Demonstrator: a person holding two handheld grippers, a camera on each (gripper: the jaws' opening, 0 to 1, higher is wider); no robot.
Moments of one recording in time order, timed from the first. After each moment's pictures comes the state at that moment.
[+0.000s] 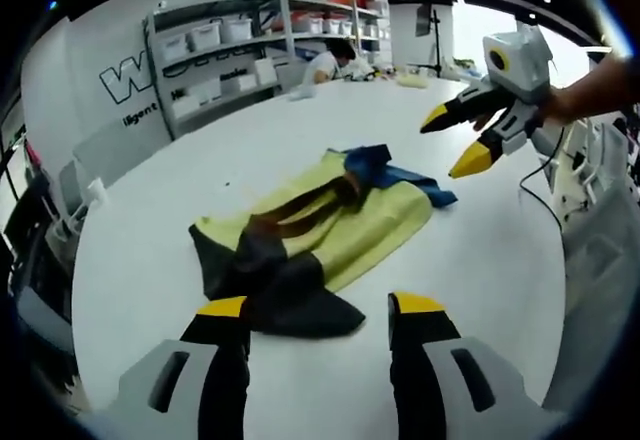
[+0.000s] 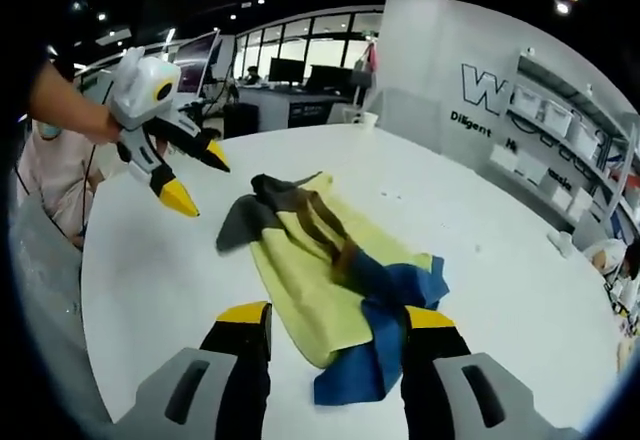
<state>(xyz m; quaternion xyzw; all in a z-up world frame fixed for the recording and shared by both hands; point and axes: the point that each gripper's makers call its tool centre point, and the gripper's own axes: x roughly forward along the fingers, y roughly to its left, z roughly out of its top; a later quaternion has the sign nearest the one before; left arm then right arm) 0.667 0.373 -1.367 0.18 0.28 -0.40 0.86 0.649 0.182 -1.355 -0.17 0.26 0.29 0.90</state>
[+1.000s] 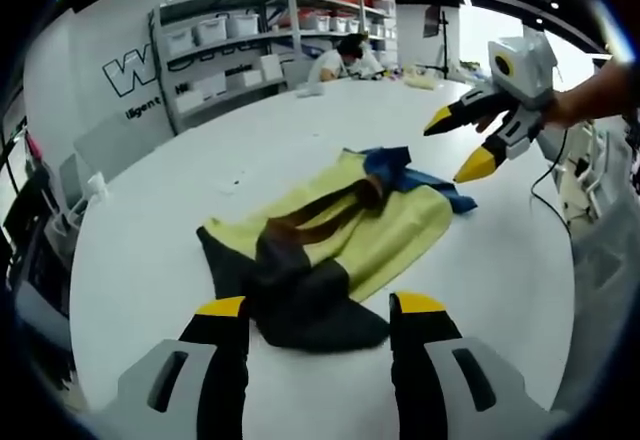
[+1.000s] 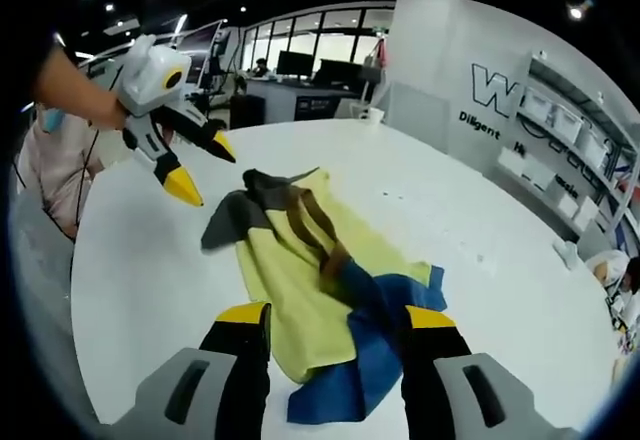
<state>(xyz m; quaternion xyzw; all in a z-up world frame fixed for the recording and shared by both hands) 0.695 0.374 -1.369 0.18 0.28 -0.39 0.86 0.676 0.183 -1.360 -0.19 0.27 0.31 0.89</state>
